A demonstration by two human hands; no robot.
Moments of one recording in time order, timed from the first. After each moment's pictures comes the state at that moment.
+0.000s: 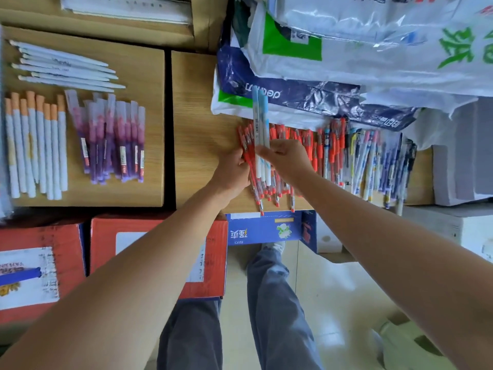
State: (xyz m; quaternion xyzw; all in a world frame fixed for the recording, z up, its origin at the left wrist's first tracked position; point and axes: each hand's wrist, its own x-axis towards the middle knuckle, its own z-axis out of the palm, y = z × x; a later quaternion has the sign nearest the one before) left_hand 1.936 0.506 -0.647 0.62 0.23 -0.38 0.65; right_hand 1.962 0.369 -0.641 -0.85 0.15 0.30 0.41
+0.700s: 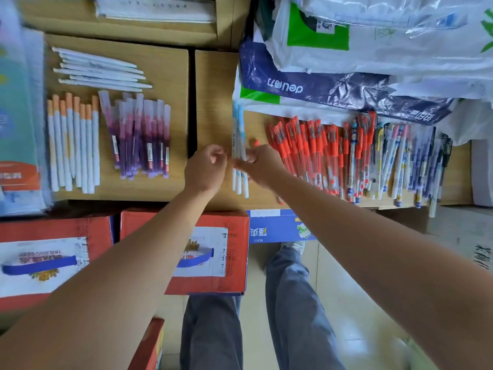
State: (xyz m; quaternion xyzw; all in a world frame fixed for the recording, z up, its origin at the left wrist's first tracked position) left_hand 1.921 0.577 -0.671 0.79 0.27 -0.26 0.50; right_hand 1.948 0.439 -0.671 -0.85 0.07 0.38 0.35
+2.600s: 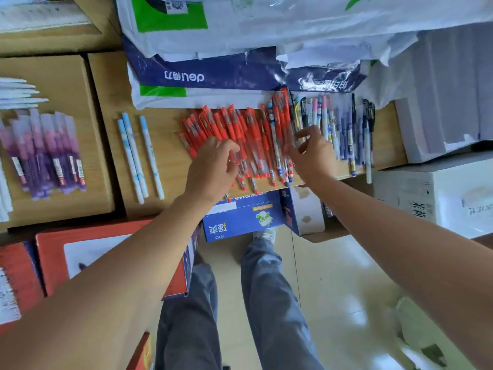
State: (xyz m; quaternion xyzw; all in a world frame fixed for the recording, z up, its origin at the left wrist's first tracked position) left_hand 1.913 0.431 -0.651 0.92 -0.08 -0.20 0.32; right_hand 1.913 0.219 -0.652 -0.93 0.23 0.14 0.24
